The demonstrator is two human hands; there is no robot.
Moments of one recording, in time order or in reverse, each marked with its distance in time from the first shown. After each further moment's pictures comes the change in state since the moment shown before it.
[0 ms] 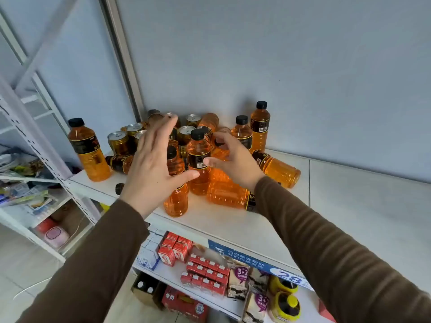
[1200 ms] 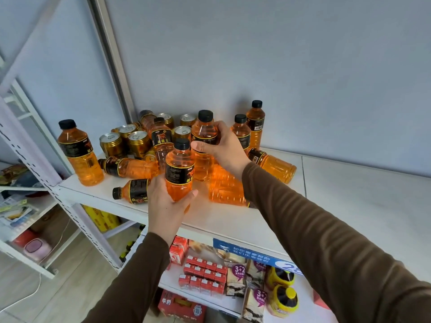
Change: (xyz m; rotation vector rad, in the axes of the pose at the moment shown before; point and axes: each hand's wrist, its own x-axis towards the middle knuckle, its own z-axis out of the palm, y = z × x) left_hand -0.064 -0.029 0.073 -0.408 0.037 -0.507; right_hand 0.028 -0.025 0.023 0.281 0.102 0.125
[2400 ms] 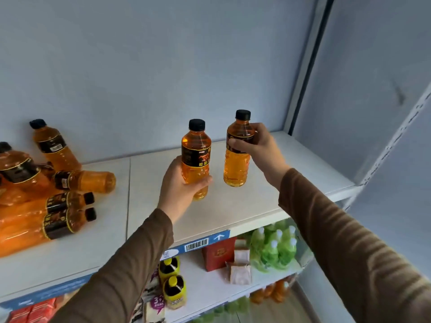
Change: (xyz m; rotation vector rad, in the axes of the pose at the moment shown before) left_hand -0.161 0.264 0.276 -0.435 -0.786 0.327; right_hand -0.309 -0.001 -0.408 -0.066 0.742 0.263
